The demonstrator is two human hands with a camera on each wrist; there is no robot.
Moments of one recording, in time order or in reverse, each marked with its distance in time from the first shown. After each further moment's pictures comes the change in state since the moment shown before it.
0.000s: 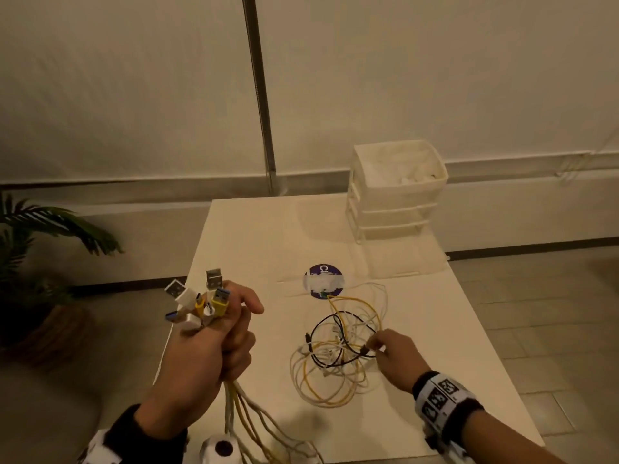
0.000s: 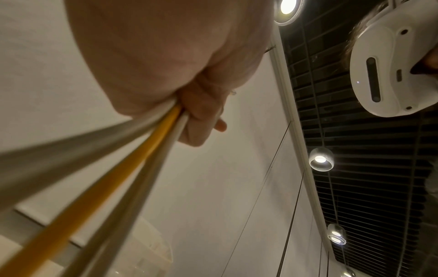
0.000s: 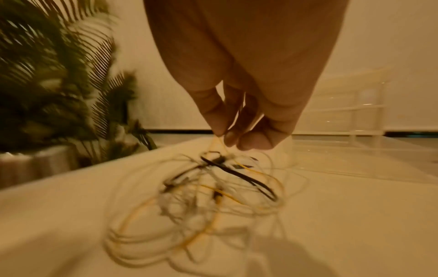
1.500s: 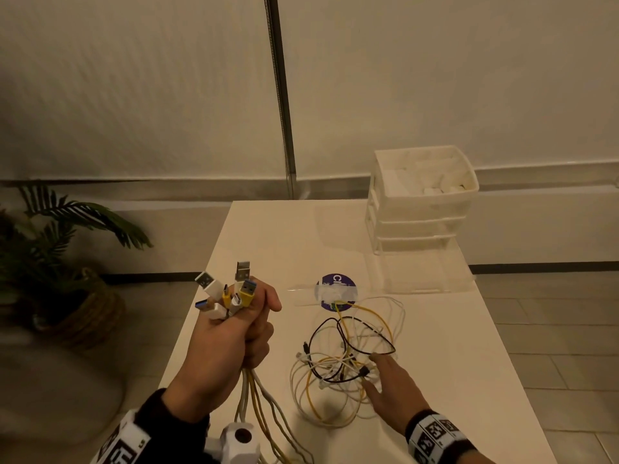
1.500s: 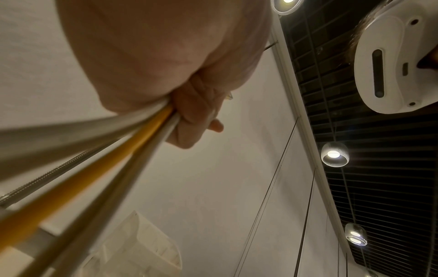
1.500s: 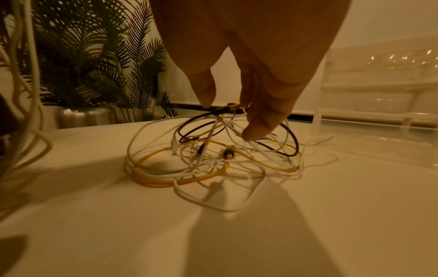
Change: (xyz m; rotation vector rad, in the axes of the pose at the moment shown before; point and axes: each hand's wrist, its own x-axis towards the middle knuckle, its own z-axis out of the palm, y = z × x) left_hand 0.039 -0.010 0.034 0.058 0.110 0.035; right_hand 0.018 0.035 0.042 -0.085 -0.033 -0.131
